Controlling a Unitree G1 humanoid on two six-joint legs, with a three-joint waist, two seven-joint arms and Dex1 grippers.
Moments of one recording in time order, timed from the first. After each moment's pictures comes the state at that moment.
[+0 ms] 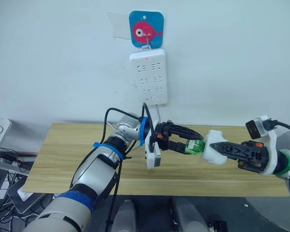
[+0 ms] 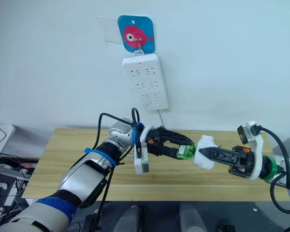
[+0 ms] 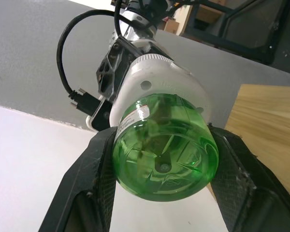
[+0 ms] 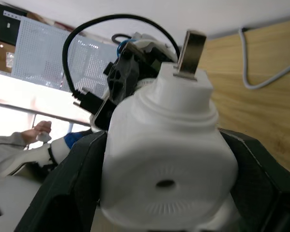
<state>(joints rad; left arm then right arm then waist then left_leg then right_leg) -0.98 0.22 -0.47 0.95 -0.09 -1.62 -1.05 -0.06 -1.03 -0.28 -0.20 1.95 1.24 0.46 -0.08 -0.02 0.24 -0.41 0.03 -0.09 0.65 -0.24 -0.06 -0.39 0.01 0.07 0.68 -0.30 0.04</state>
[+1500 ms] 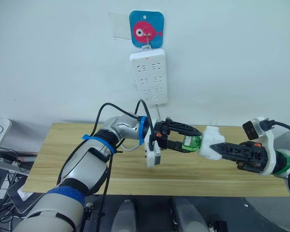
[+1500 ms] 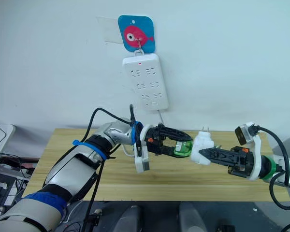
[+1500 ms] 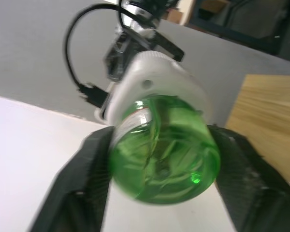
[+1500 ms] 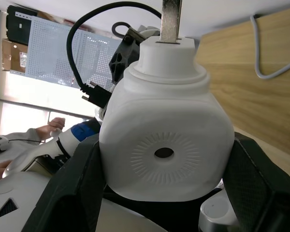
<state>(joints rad) -1.05 0.32 -0.59 0.99 0.33 -1.61 -0.48 -0.08 -0.94 -0.26 -0.20 1.95 1.22 0.40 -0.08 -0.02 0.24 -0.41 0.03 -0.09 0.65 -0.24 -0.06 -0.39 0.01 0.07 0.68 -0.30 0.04</state>
